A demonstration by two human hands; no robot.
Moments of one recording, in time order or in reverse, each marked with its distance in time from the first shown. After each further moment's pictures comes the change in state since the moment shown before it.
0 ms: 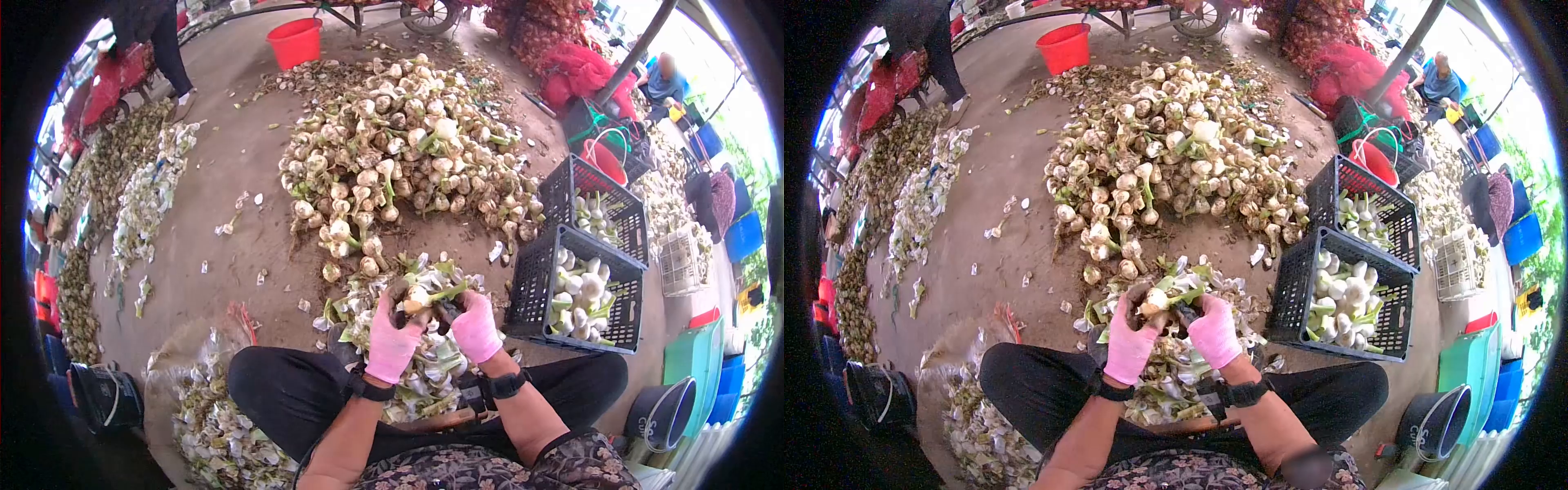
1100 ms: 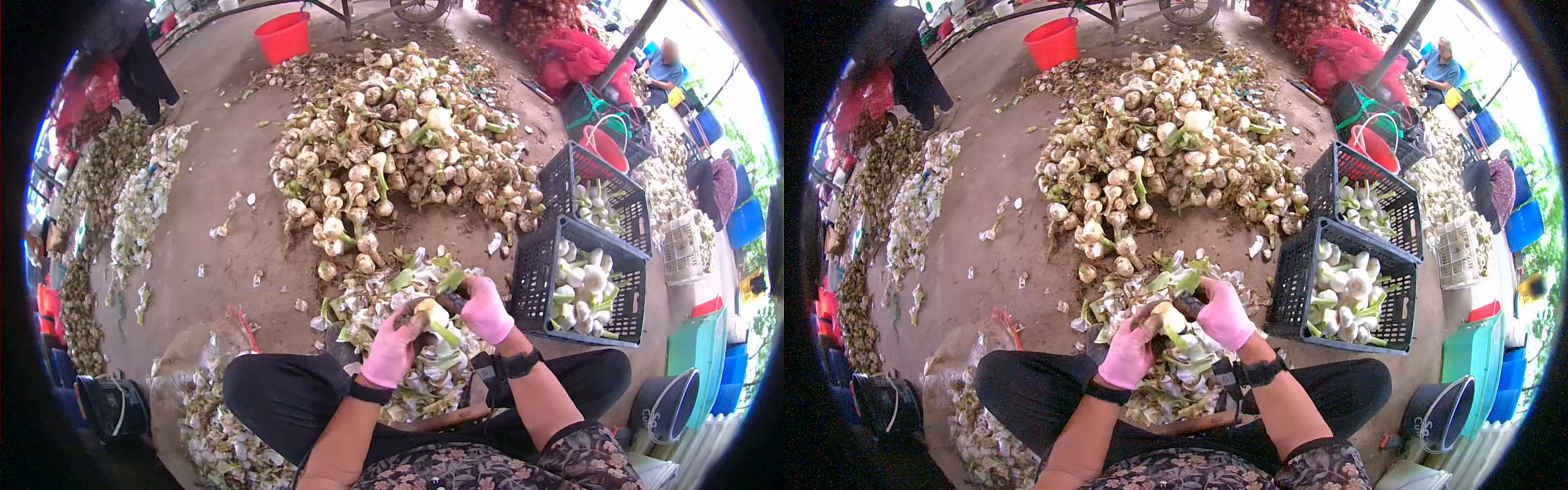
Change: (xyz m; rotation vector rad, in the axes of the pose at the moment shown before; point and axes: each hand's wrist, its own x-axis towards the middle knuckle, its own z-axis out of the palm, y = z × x) left_hand -0.002 -0.015 -0.007 -0.474 -0.239 -0.458; right_hand 0.023 -0.021 -0.029 -0.046 -0.224 0.028
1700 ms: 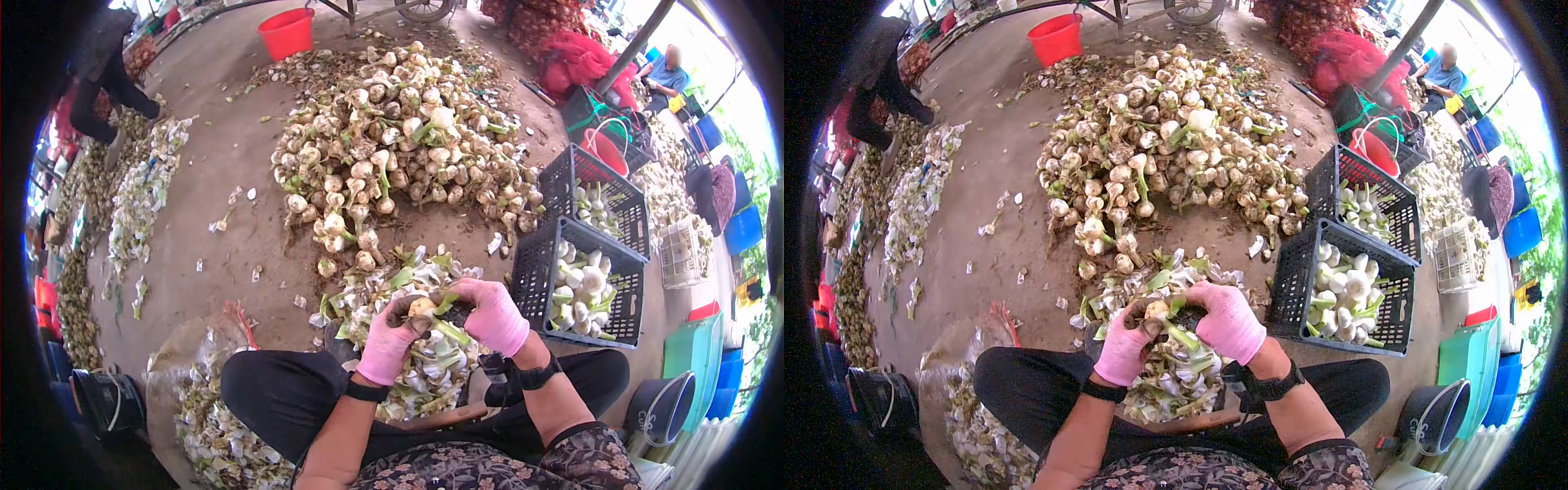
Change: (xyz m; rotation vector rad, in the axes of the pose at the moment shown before) left_hand -0.005 0.012 0.000 0.112 0.050 0.037; right_hand -0.015 -0.029 -0.004 -0.296 -0.089 -0.201
